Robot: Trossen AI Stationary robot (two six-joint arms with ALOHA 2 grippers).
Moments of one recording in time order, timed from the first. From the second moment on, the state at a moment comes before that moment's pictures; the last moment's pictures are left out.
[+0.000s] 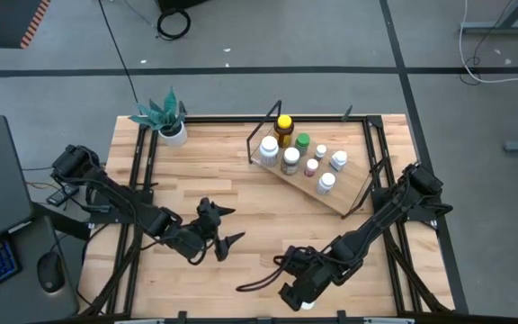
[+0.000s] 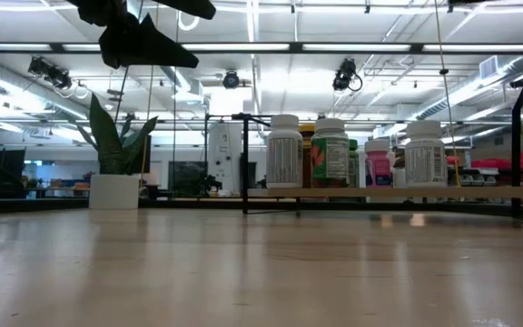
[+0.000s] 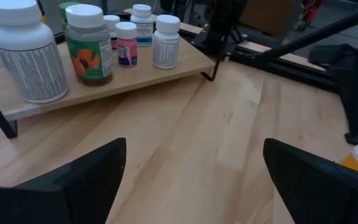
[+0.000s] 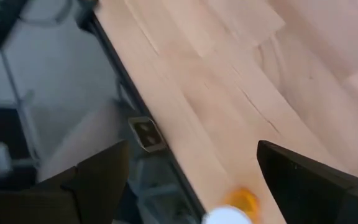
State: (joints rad) left arm -0.58 1.42 0.79 0.11 -0.85 -0.60; right arm 0.67 1.85 1.50 -0.63 0.19 1.31
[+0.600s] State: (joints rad) left arm -0.53 1.42 0.79 0.16 -0.81 -0.64; right arm 0.67 1.85 1.50 -0.35 0.21 1.16
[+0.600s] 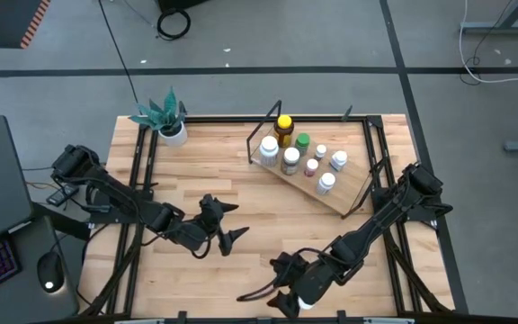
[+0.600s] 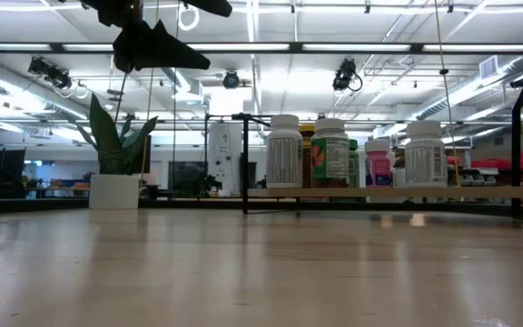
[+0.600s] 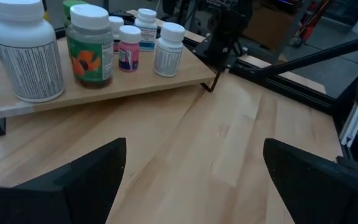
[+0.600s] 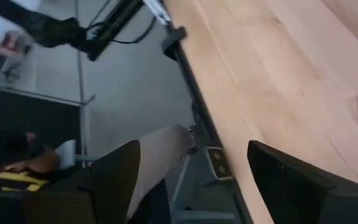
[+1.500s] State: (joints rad) left arm -0.52 1.42 0.79 0.16 -0.81 -0.62; right arm 0.80 1.85 1.50 -0.55 0.26 0.48
